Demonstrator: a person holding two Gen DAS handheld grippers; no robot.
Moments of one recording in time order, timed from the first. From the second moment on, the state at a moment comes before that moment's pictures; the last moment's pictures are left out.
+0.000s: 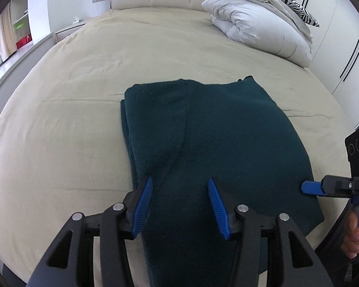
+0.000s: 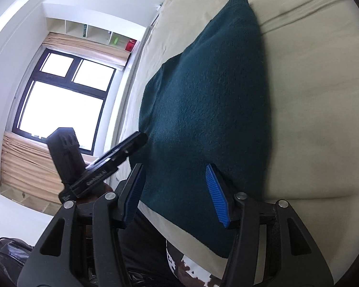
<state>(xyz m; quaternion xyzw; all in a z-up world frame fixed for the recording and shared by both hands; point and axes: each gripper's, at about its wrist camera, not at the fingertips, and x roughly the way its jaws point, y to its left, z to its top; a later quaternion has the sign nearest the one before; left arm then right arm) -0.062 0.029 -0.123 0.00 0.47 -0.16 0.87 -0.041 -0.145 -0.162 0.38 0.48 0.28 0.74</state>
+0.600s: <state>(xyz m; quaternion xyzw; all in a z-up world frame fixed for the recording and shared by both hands) -0.081 0.045 -0.097 0.00 0.42 -0.15 0.90 -0.074 -0.203 -0.091 0.25 0.40 0.11 0.87</state>
